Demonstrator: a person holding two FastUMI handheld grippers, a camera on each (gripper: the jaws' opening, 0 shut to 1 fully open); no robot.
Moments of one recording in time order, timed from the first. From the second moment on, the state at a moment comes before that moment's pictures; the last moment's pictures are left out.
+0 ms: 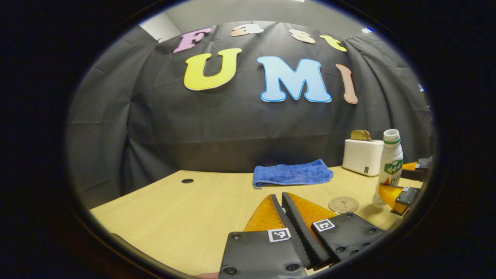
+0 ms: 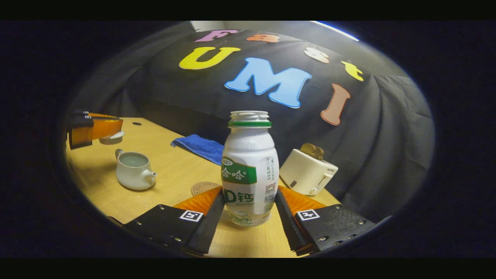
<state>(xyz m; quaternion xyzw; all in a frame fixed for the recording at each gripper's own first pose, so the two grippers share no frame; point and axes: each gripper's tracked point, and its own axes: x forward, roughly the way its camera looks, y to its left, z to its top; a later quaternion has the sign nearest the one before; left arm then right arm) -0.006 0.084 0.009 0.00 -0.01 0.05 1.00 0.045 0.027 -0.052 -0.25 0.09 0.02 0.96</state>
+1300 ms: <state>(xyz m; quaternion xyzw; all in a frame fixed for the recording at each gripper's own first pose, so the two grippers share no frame) -0.020 0.140 -0.003 -0.01 -0.01 0.08 1.00 0.072 0.076 -0.018 -0.64 0.00 0.05 0.77</state>
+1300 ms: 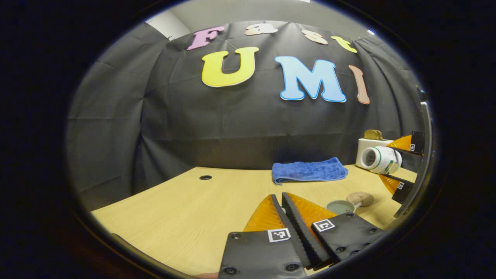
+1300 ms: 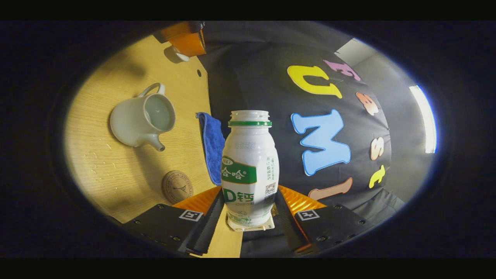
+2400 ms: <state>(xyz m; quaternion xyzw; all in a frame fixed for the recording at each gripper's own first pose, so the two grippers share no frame) -0.019 0.138 -0.010 -0.01 0.00 0.07 1.00 0.084 0.092 0.010 -0.74 -0.06 0.04 0.67</state>
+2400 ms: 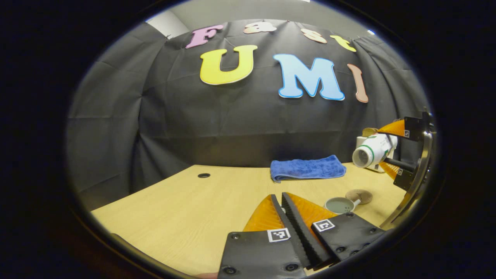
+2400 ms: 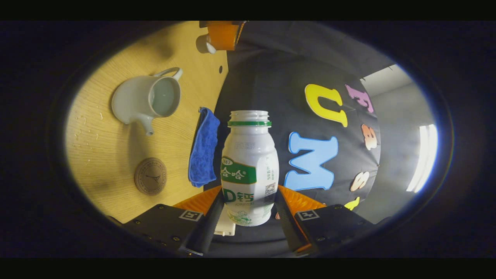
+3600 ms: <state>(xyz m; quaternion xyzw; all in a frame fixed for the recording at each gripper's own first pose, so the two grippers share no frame) -0.017 0.134 -0.014 0.00 0.01 0.06 1.00 0.087 0.095 0.027 -0.78 -0.09 0.03 0.61</state>
